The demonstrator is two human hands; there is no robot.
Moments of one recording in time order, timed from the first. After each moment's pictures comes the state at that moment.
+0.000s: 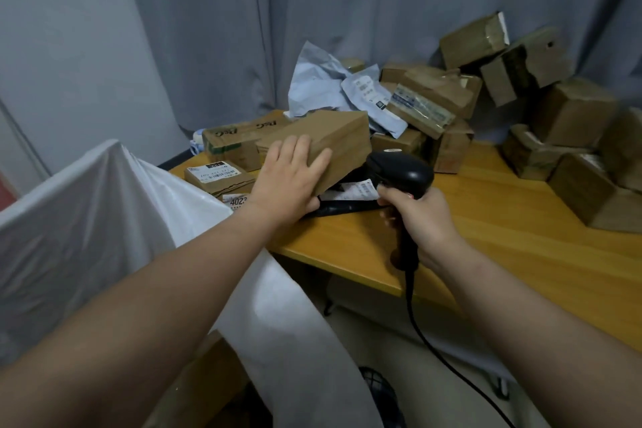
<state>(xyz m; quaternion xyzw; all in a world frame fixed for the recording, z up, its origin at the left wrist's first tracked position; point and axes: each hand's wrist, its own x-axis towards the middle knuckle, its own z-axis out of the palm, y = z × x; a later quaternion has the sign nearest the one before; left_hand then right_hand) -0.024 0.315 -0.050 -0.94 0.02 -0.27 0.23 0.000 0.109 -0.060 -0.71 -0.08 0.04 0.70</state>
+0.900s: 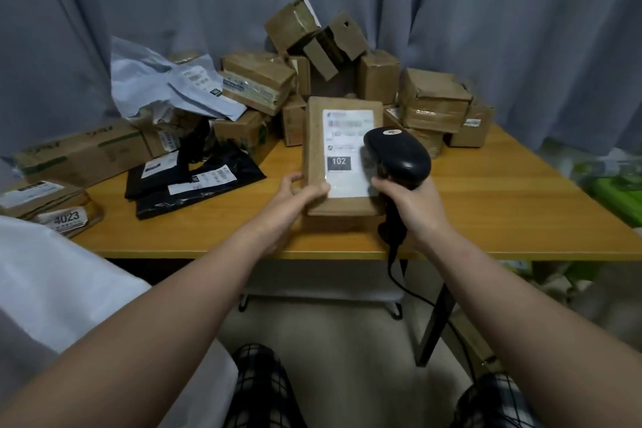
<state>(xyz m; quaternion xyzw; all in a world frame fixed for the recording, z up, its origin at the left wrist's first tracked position) -0.028 0.089 -0.087 -0.75 0.02 0.10 -0.66 -0.045 -0.108 -0.076 -0.69 -0.02 -0.12 0.72</state>
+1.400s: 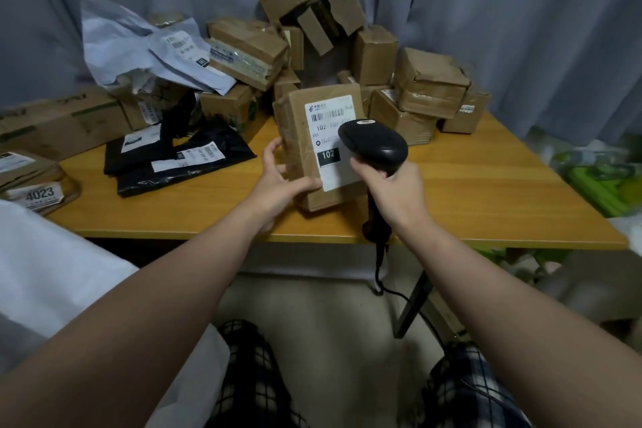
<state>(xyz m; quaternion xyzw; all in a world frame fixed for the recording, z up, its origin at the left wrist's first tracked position) -0.004 0.093 -0.103 -0.73 0.01 0.02 -0.68 -0.043 -0.090 -0.079 -0.77 -0.04 -0.18 0.61</state>
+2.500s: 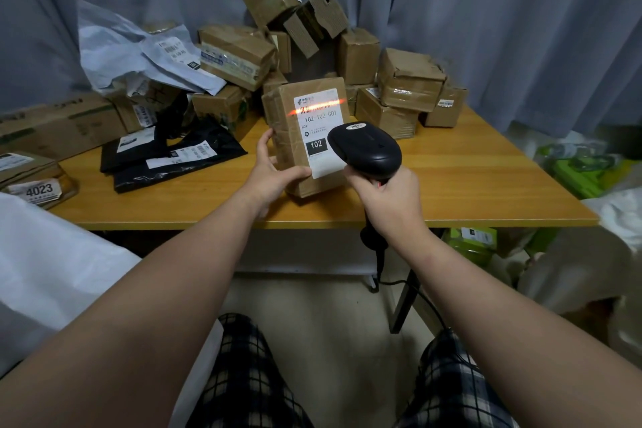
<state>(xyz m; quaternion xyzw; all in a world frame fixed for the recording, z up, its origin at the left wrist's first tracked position) -0.006 0.087 -0.109 -0.73 0.02 0.01 -0.69 -0.090 -0.100 -0.088 -0.80 -0.06 -0.26 0.53</state>
